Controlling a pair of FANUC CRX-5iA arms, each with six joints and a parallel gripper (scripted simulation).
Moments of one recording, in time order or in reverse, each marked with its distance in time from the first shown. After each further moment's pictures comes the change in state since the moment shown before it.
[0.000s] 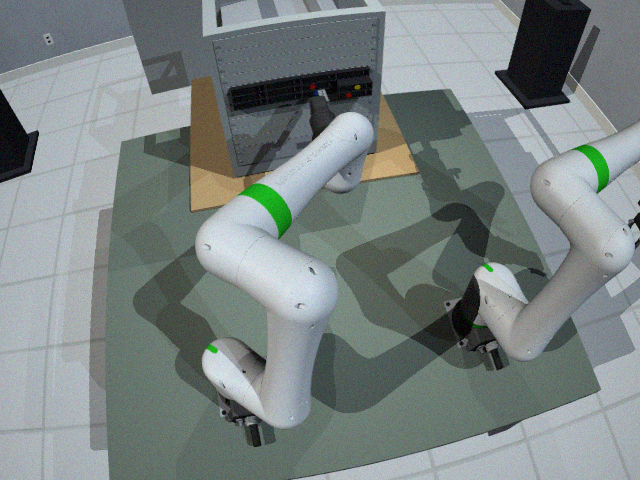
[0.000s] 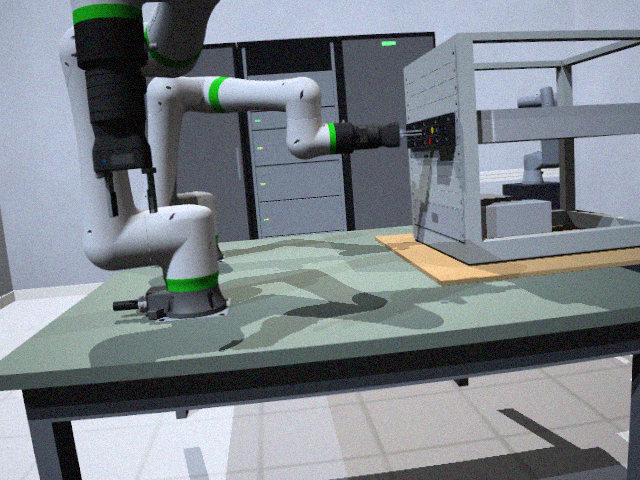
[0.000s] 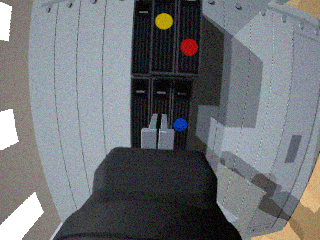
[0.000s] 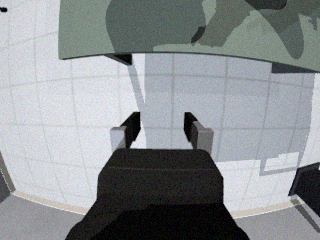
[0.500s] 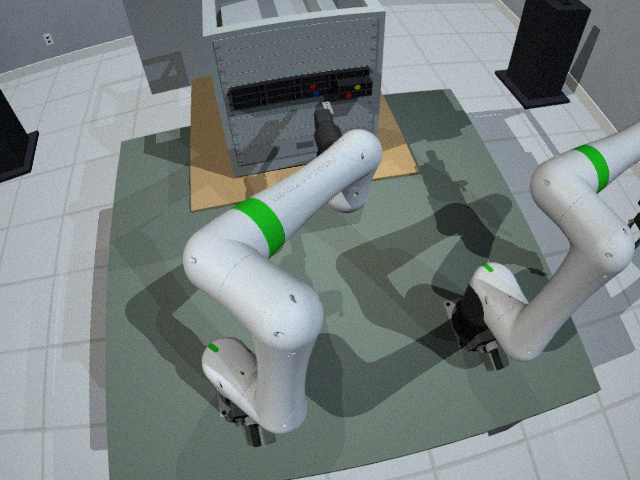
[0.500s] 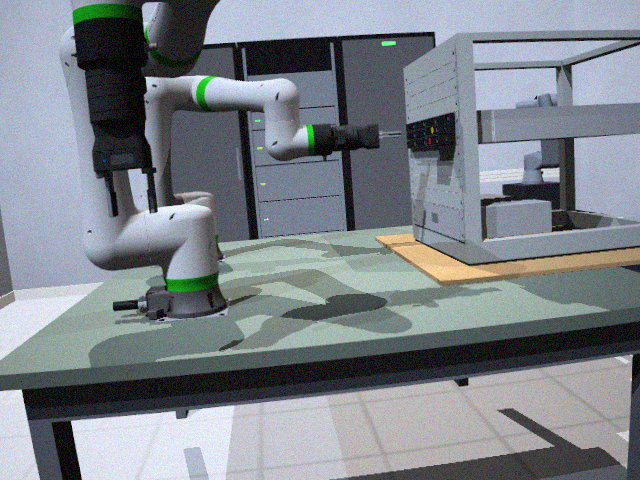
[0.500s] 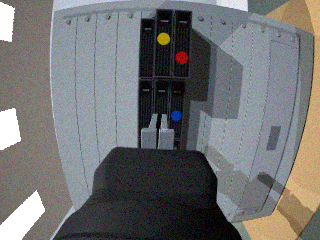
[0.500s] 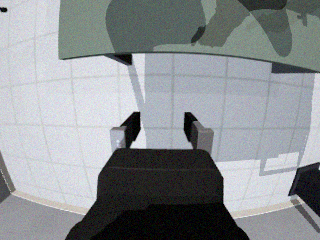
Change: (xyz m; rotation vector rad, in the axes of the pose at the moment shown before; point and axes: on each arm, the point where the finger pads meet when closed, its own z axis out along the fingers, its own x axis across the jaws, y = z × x) left arm 0.000 0.000 -0.063 0.000 0.000 0.000; right arm 0.000 0.000 0.000 0.000 0.000 0.000
